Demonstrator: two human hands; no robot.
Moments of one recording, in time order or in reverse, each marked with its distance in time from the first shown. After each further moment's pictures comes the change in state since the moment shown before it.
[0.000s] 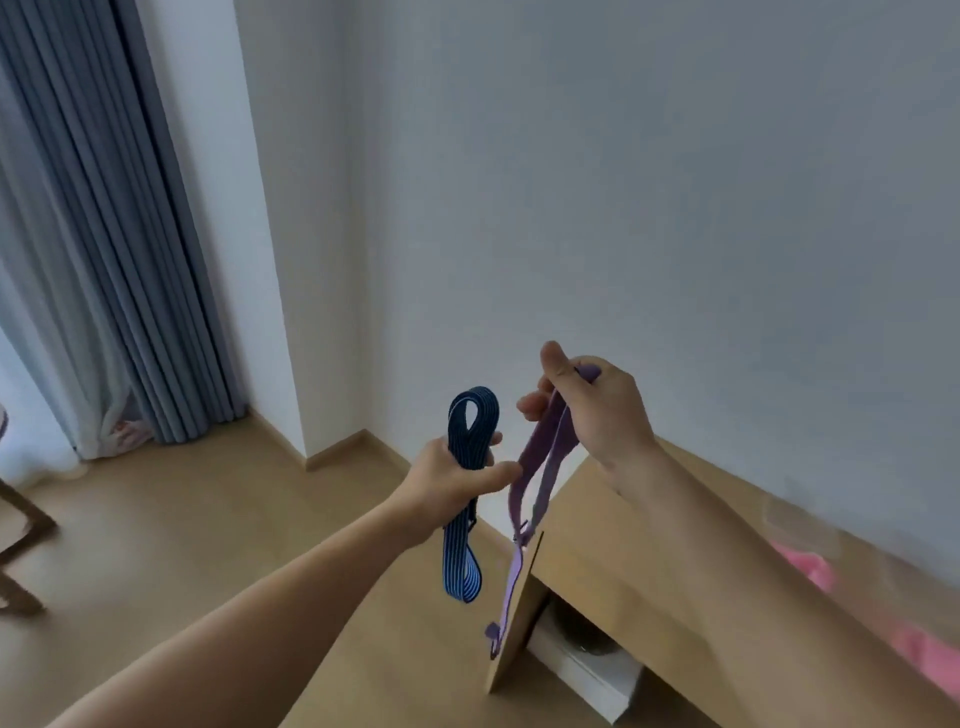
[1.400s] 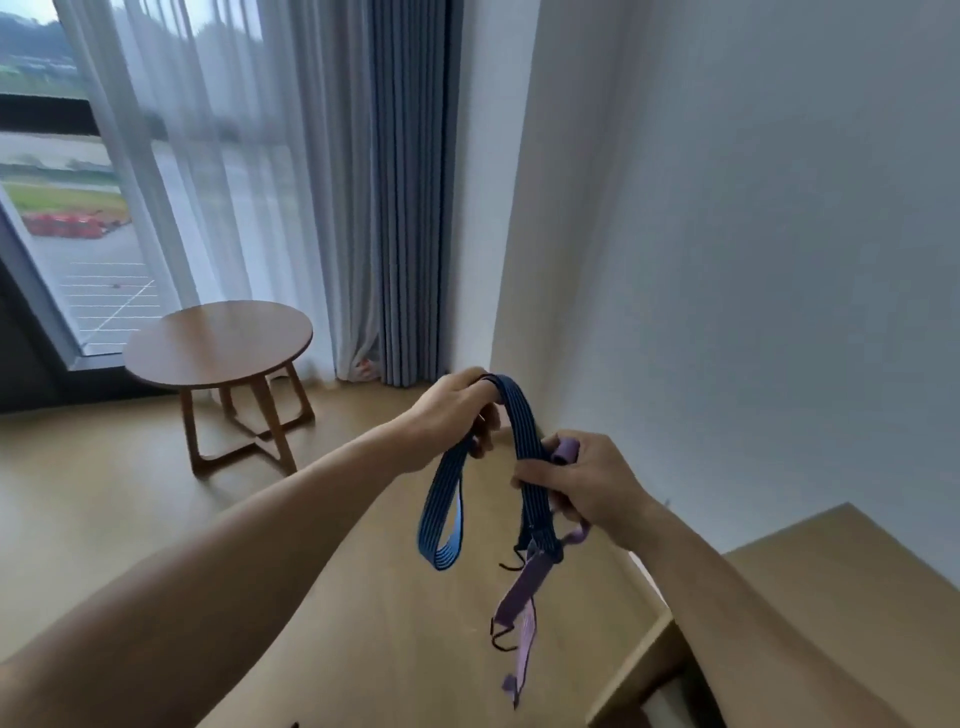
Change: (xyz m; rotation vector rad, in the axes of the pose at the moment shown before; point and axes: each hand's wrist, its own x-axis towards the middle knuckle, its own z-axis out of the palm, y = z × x) left_hand -0.112 0.042 -0.126 0.035 0.424 -0.147; right_hand -0.038 0.039 0.132 -0.008 -0.800 0.050
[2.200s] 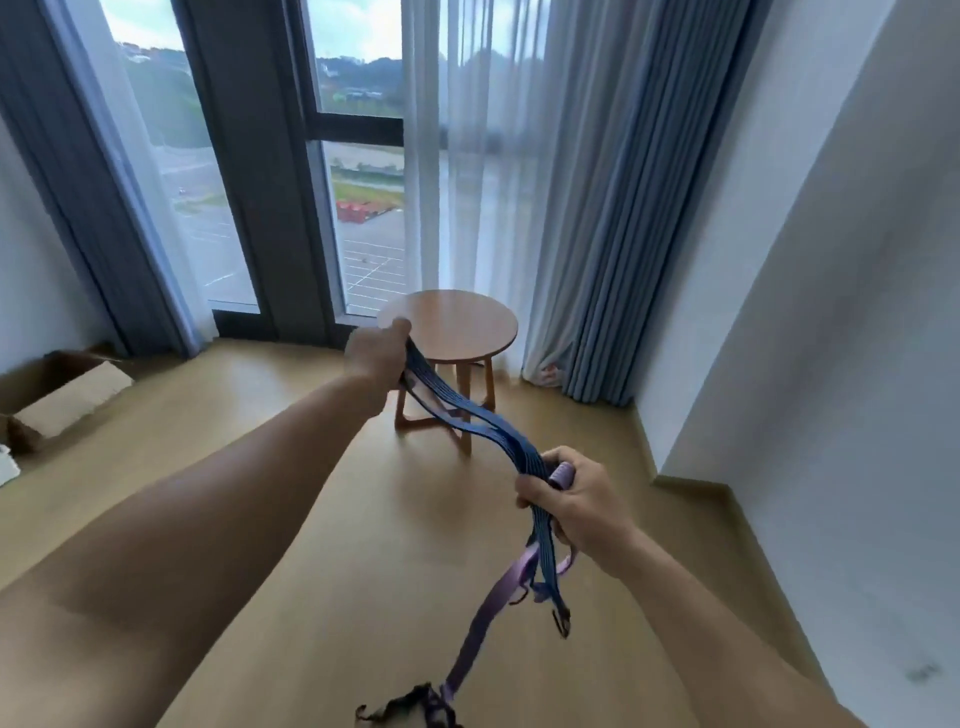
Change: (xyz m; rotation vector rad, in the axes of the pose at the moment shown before) left_hand -0.108 -0.049 -0.271 -0.103 1.091 -0.285; right_hand 0.088 -0.005 0.216 0.040 -0.344 -0.107
